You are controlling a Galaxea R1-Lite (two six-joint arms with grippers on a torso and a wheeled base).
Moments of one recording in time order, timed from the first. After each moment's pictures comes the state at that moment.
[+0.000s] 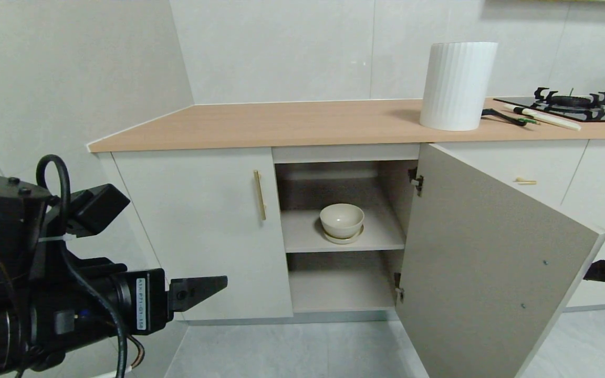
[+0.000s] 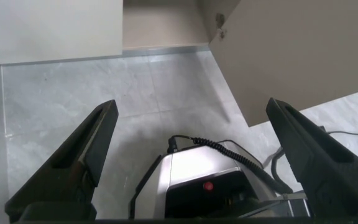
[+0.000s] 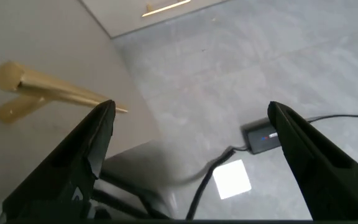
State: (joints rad) left arm -0.56 1.25 -0.78 0.14 0.11 -0.46; right arm -0.14 1.37 -0.79 0.22 -0.11 0.12
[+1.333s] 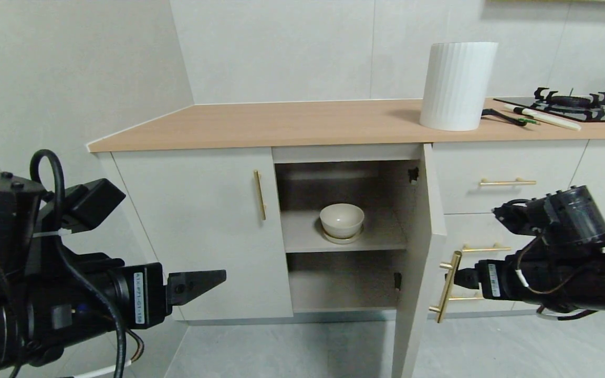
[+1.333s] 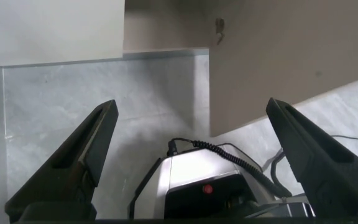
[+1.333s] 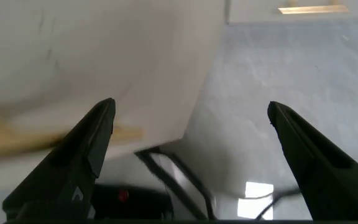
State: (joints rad) left arm -0.55 1.24 -0.79 0.13 0.12 -0.46; right arm 0.40 1.62 -0.77 -0.08 -0.08 0.33
